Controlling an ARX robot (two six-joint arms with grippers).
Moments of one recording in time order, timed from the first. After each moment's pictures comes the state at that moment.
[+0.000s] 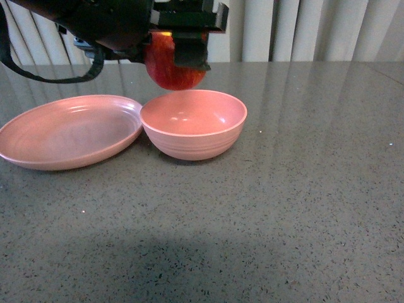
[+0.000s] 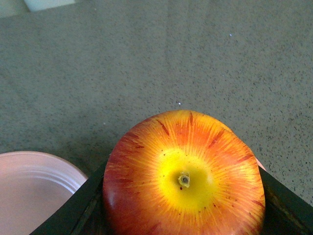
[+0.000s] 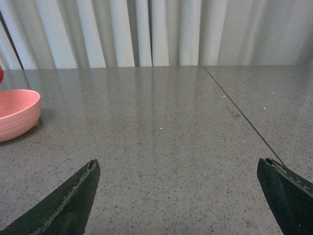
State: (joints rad) left arm -0.41 1.70 1.20 0.03 0.00 0.00; right arm 0.00 0.00 0.01 0.00 0.00 0.01
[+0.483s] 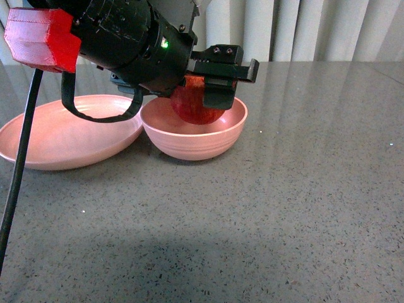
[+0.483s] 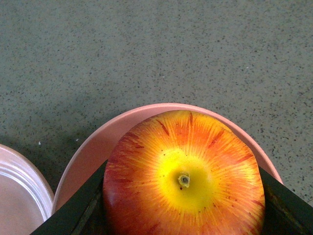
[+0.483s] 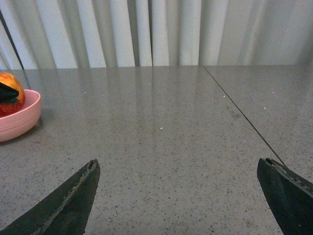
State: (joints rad) left arm -0.46 1.81 1.22 0.02 -0.04 -0.01; right arm 0.00 0.00 0.01 0.00 0.00 0.01
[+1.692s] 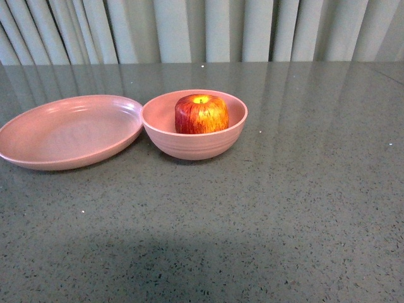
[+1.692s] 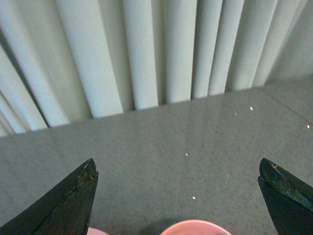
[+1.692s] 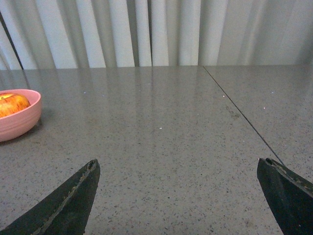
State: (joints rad) left arm -0.42 1.50 1.18 0.22 -0.15 0.01; right arm 0.00 0.00 0.01 0.00 0.00 0.01
